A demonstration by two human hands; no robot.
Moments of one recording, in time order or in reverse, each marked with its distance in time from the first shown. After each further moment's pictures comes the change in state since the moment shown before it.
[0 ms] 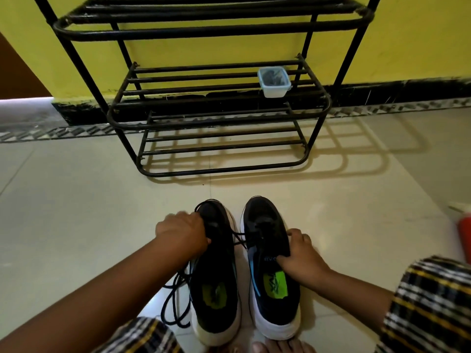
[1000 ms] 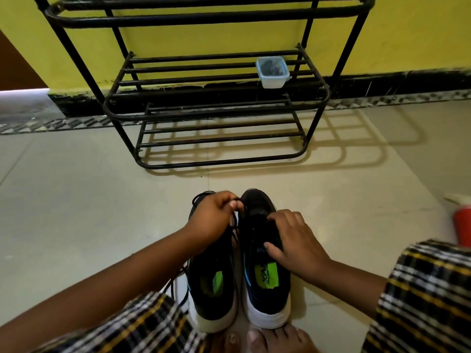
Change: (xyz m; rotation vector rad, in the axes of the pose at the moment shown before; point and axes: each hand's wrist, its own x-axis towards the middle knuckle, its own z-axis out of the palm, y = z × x) left_hand 0.003 0.035 0.012 -1.206 0.193 0.353; right_hand -0.010 -0.006 -0.010 -0.373 0.212 -0.512
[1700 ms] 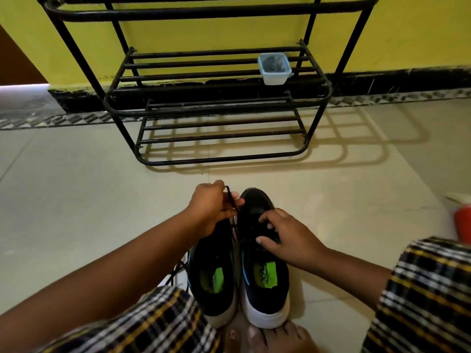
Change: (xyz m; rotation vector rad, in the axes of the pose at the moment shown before) left_hand 0.012 0.022 -0.001 -0.672 0.104 -0.381; right_hand 0.010 -0.002 -0.004 0.217 -0.074 -0.041
